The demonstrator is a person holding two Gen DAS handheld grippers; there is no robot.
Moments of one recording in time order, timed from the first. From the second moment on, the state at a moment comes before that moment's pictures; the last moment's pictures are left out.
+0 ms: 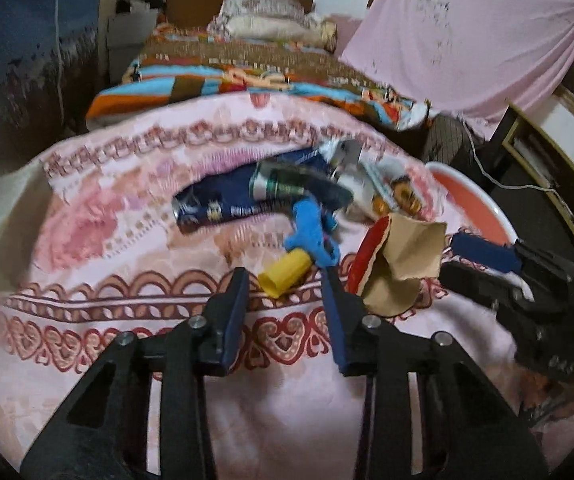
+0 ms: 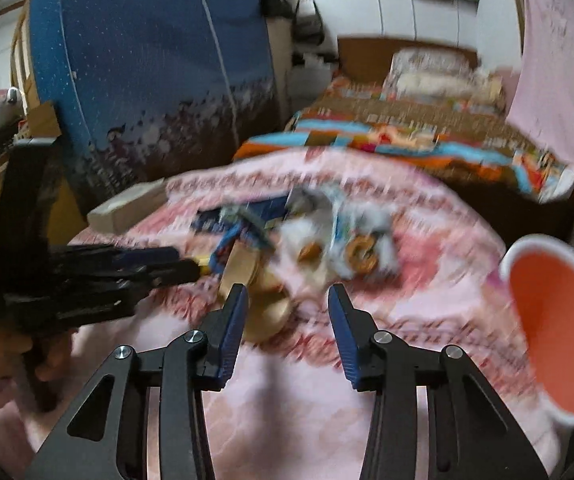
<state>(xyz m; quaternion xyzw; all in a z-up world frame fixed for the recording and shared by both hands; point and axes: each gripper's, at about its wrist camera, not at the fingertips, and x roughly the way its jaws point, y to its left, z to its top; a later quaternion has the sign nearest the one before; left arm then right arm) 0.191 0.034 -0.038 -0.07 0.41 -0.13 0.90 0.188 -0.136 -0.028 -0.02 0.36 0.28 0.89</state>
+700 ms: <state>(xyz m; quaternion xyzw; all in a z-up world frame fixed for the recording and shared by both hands) 0.188 0.027 -0.036 -0.06 0.42 -0.13 0.90 0.194 -0.128 -0.043 0.00 0.38 0.29 0.88</state>
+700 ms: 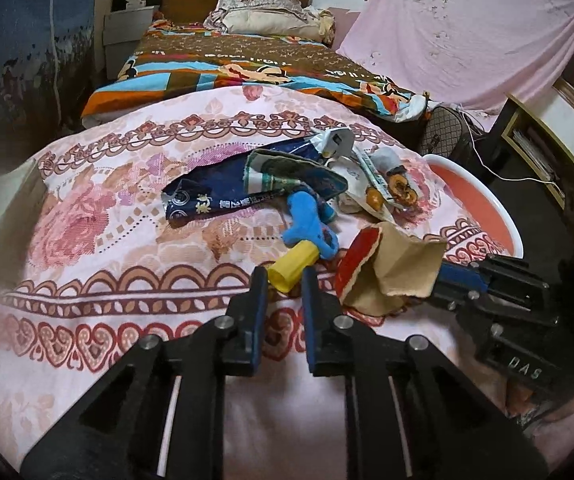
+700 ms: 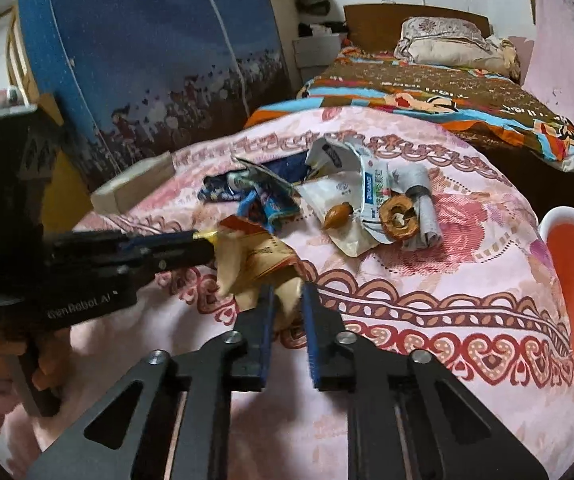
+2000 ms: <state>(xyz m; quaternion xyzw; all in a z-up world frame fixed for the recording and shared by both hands) 0.141 0.061 -0.031 -0.13 0.39 -0.06 0.91 0.186 -0.120 -0.028 0.02 0.34 0.29 0.89</state>
